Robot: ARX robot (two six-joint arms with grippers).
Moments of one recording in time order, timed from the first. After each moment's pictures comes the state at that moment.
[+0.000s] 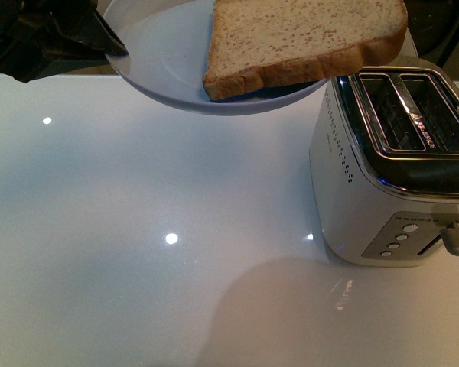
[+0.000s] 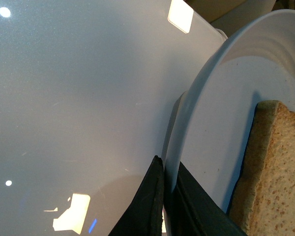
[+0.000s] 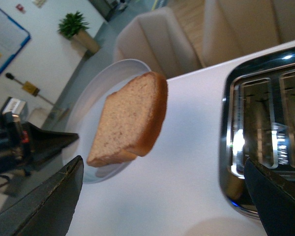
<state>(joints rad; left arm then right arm) -0.30 1.60 0.95 -0.09 0.21 -0.75 0.16 1.06 0.43 0.43 -0.37 0.59</state>
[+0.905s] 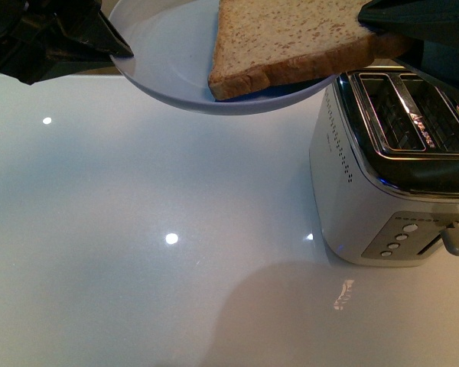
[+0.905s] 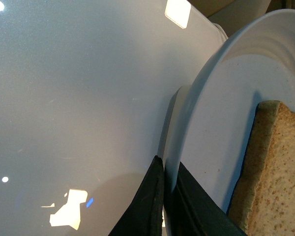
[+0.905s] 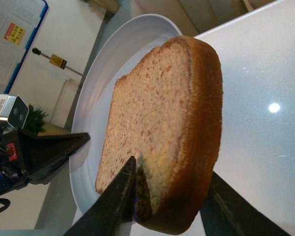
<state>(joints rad) -0.30 1.60 0.95 -0.09 0.24 -0.76 0.26 1.41 0.56 0.55 -0.41 0.68</state>
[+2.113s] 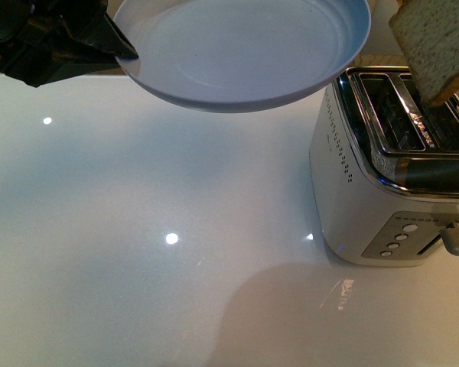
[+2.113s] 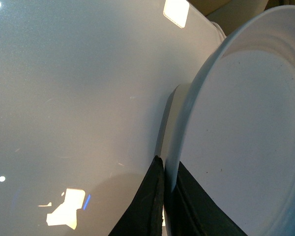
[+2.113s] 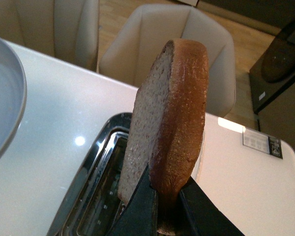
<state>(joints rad) -0.31 1.60 0.95 -0.08 0.24 -0.77 0.17 1.30 0.74 0.13 0.03 -0.28</state>
